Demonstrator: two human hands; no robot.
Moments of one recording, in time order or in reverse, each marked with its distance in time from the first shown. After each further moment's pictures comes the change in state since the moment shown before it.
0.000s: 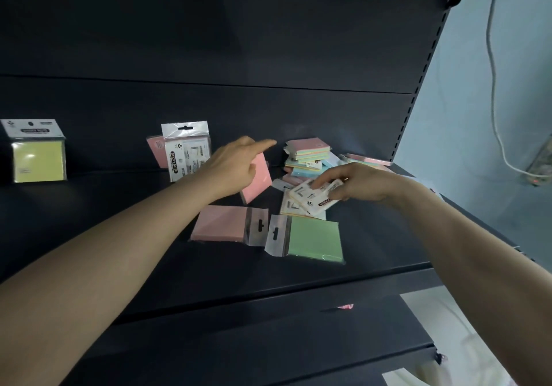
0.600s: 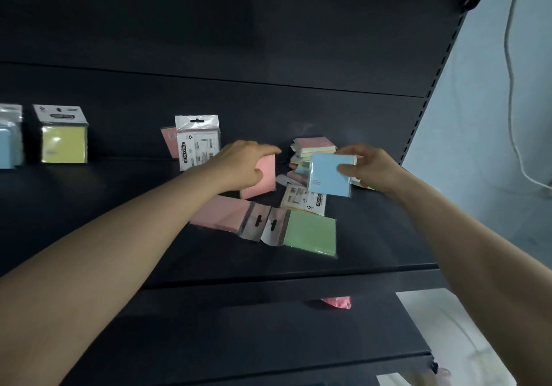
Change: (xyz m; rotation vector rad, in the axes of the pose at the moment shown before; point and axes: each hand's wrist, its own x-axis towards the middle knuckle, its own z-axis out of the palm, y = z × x) left_hand -0.013 0.021 -0.008 -0.023 -0.093 -0.090; right_hand 0.004 0.014 -0.017 0.196 0.367 -0.050
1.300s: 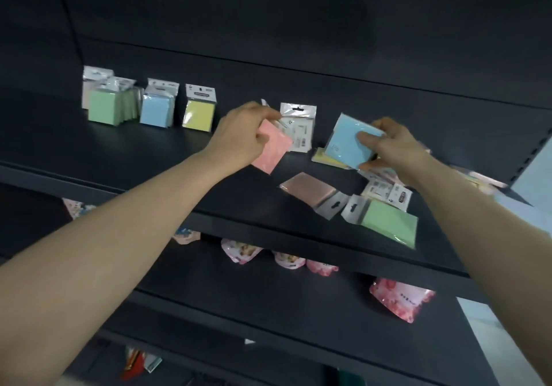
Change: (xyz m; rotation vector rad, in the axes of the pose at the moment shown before) left_hand -0.141 -0.029 -0.070 0.024 0.476 -0.304; right_hand -0.018 -0.094 0.089 0.262 -0.150 -0.108
